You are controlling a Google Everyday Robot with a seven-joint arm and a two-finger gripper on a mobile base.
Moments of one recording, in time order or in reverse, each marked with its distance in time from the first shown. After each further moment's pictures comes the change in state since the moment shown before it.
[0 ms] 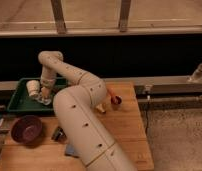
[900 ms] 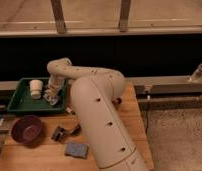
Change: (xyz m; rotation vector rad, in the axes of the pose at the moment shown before) arm 0.036 -0.028 0.002 0.250 -0.107 0.169
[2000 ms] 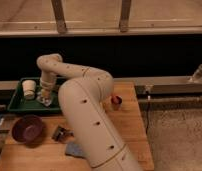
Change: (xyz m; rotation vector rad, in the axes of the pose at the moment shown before) arm -0.013 0.041 -0.009 -0.118 0.093 -0.116
